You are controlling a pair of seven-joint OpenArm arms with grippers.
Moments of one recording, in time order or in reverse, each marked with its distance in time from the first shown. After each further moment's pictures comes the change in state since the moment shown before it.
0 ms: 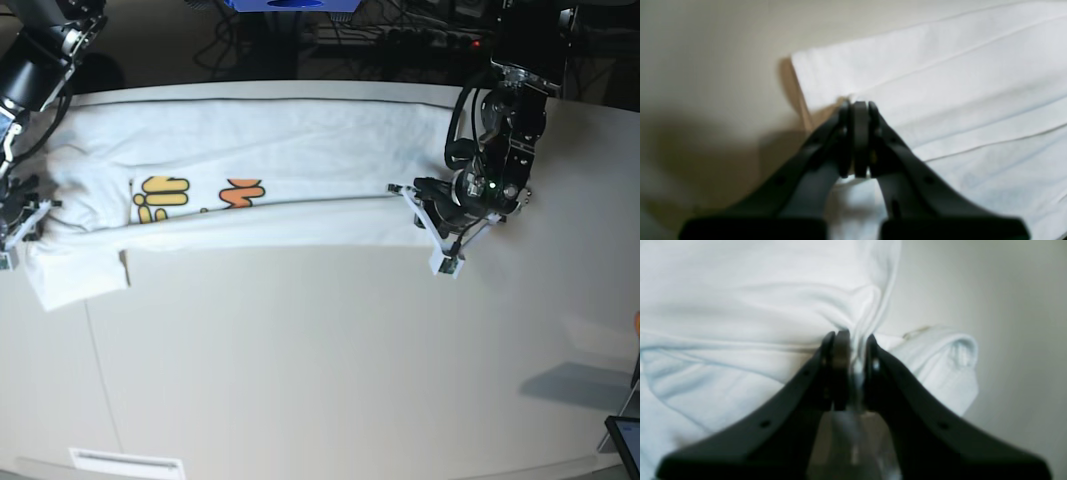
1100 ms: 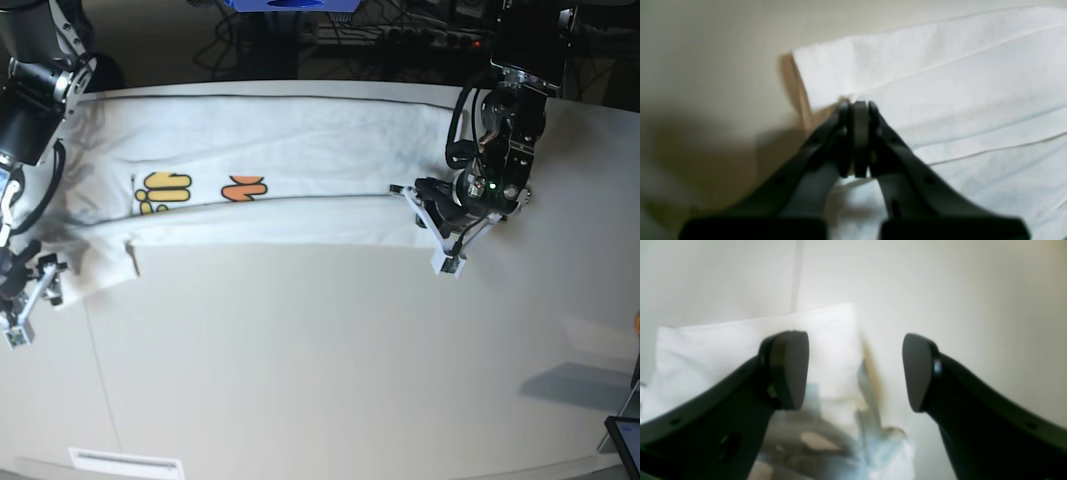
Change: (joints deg) left arm 0.0 0.1 -0.3 -0.3 0.1 0.0 -0.6; right arm 13.0 1.4 -10.8 1.1 -0.6 0.4 -7.4
